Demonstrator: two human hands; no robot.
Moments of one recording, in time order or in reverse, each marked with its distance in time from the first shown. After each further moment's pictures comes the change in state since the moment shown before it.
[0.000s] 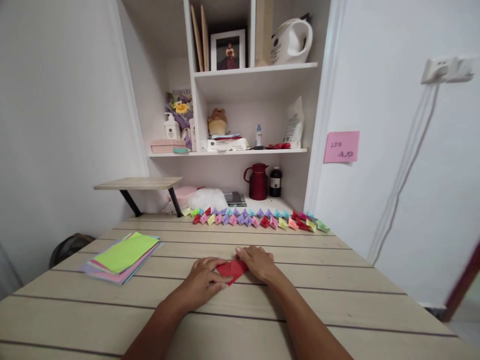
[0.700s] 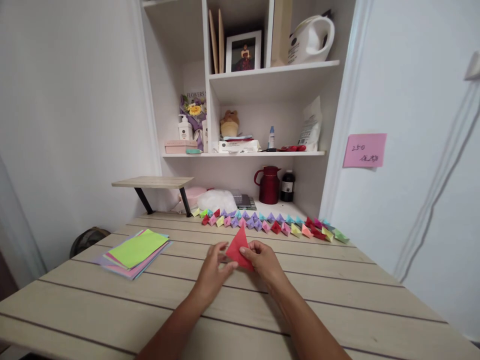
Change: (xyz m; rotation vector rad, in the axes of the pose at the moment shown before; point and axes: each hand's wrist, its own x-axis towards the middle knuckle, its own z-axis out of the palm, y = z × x) left_hand 0.029 0.006 0.021 -0.781 0.653 -0.285; right_hand 0.006 -0.020 0.016 0.824 0.215 -0.086
